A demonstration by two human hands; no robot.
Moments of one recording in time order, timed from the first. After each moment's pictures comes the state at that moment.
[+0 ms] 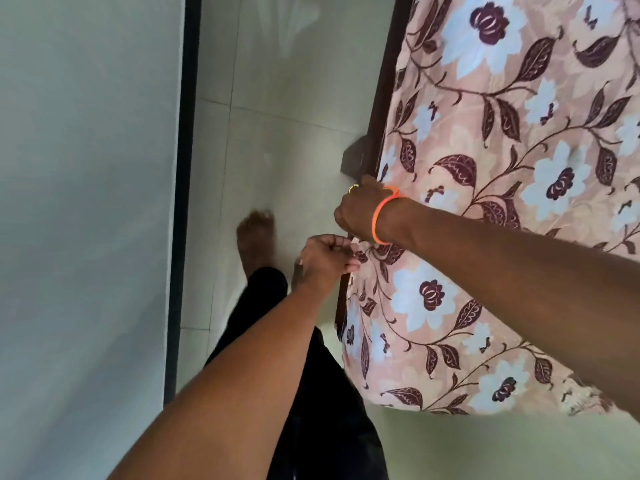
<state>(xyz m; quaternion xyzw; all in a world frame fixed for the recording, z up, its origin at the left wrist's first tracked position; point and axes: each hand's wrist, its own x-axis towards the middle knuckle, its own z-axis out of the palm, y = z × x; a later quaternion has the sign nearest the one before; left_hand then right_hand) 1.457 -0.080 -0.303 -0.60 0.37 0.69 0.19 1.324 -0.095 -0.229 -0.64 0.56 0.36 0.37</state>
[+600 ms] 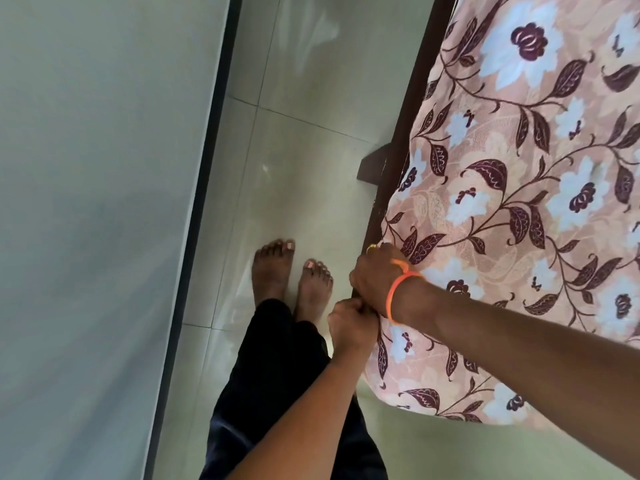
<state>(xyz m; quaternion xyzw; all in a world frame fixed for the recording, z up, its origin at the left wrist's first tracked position) 1.521 -0.022 -0.242 -0.60 0.51 0.56 0.26 1.418 -0.053 -0.217 -0.62 0.57 0.40 0.36</state>
